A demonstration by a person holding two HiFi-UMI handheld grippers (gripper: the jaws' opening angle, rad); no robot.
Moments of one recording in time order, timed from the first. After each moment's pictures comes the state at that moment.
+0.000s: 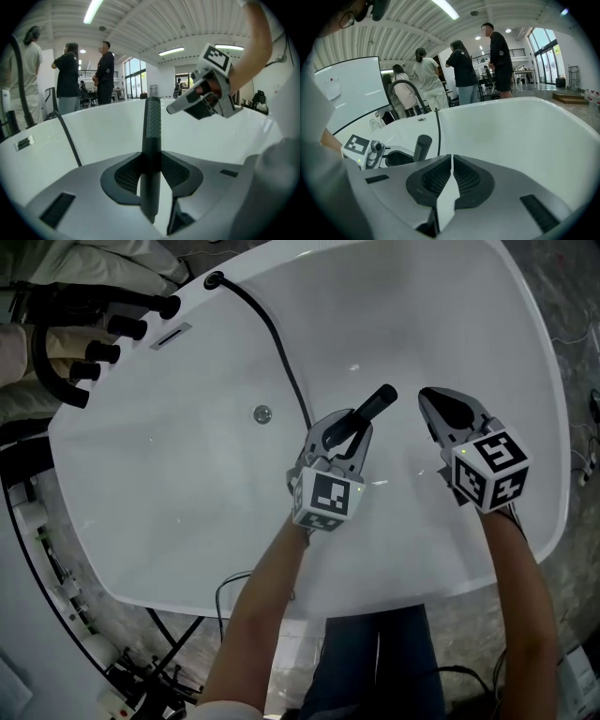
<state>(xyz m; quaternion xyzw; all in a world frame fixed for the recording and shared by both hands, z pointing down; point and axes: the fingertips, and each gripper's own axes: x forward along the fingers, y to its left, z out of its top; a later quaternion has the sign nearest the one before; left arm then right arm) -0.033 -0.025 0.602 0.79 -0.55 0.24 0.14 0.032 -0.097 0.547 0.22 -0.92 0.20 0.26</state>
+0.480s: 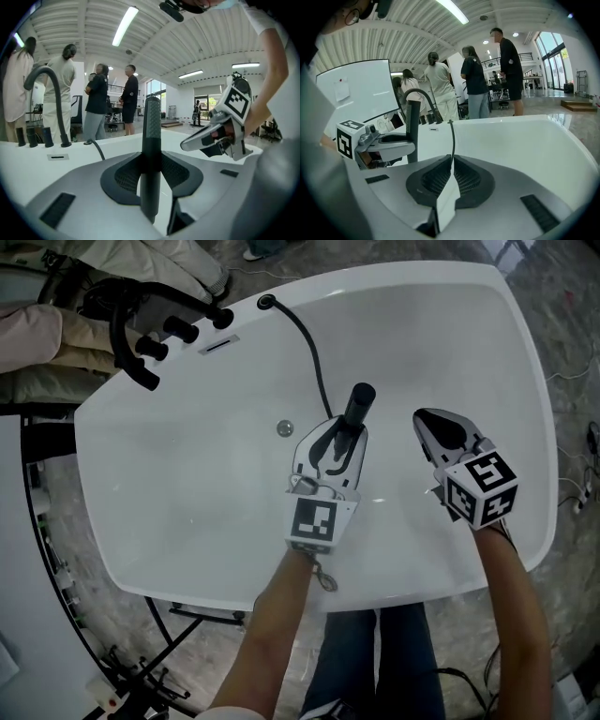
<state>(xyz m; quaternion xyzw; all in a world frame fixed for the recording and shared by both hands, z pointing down) -0.088 -0.019 0.451 0.74 -0.65 0.09 0.11 -0.008 -0.071 0.475 0.18 -0.94 0.17 0.24</state>
